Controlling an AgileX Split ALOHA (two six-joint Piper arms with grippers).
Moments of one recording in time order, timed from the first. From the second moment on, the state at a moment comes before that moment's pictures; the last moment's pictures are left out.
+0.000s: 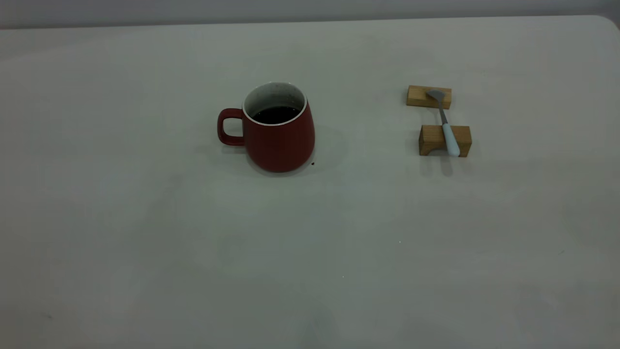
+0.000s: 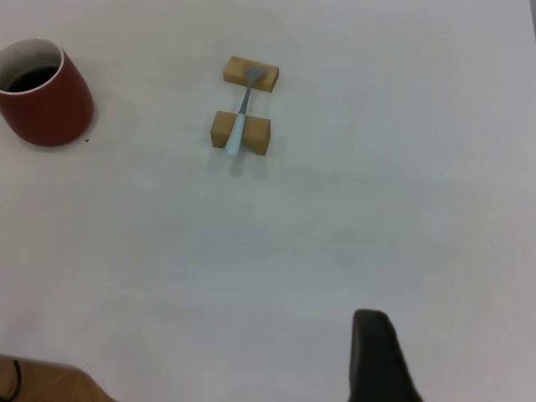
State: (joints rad) left arm -0.29 0.63 -1.04 0.08 1.17 0.28; right arm 0.02 0.02 -0.47 0.10 1.13 -0.15
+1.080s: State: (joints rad) left arm -0.02 -0.02 -0.49 -0.02 1.14 0.02; right arm 0.02 0.02 -0.47 0.10 1.13 -0.14
